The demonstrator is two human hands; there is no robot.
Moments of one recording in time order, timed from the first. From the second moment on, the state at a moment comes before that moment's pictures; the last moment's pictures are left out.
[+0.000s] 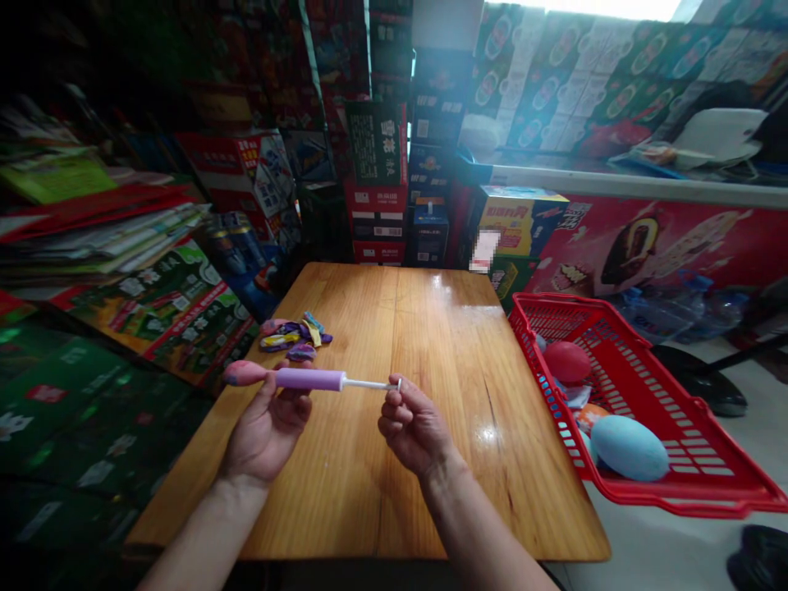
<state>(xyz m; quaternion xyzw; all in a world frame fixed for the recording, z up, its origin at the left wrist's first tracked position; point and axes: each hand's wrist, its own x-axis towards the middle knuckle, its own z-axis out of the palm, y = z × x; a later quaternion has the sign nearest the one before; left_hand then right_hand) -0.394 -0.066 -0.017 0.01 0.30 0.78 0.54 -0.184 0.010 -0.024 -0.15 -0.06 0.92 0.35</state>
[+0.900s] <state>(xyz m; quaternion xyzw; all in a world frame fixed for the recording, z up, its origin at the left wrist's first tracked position) -0.371 -0.068 -0.037 0.07 0.32 0.74 0.58 -0.188 -0.002 -0.043 -0.17 -0.05 0.94 0.29</state>
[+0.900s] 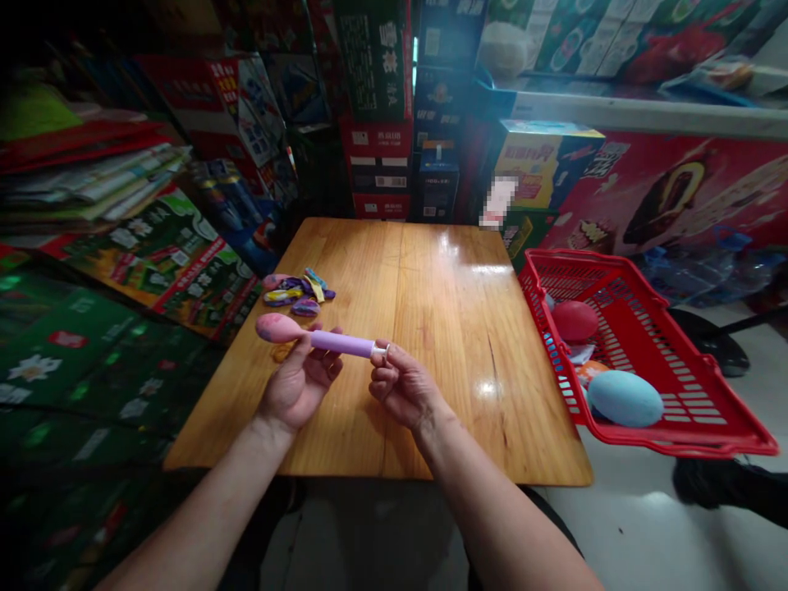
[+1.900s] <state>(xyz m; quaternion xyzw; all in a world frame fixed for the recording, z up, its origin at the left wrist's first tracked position) -0.398 -0.067 -0.023 0.06 0.35 0.77 0.53 -0.179 0.013 -0.025 -0.18 -0.05 0.93 0.32</state>
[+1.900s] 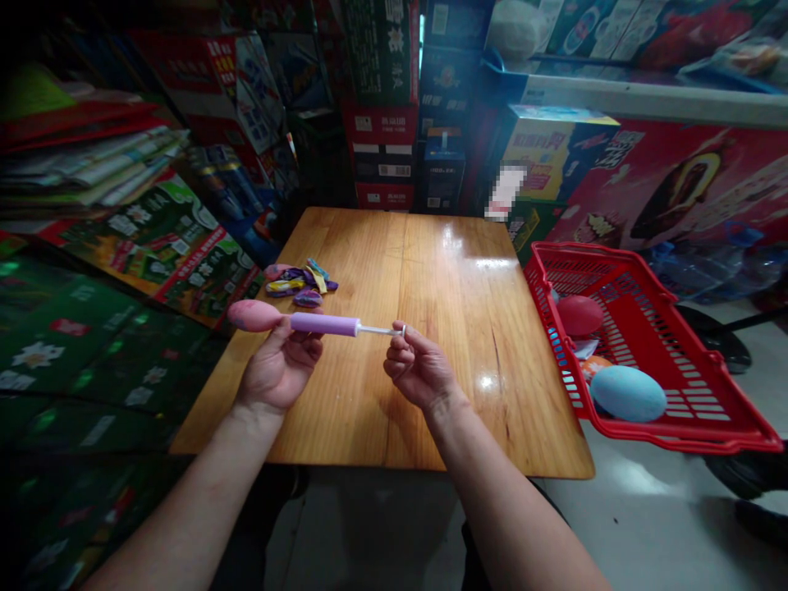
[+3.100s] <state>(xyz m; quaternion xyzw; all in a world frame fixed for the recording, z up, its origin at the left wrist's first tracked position) -0.372 -0.074 -0.028 0.06 0.33 0.75 0.57 -0.195 -0.004 -0.038 -0.17 -0.05 0.94 0.29</state>
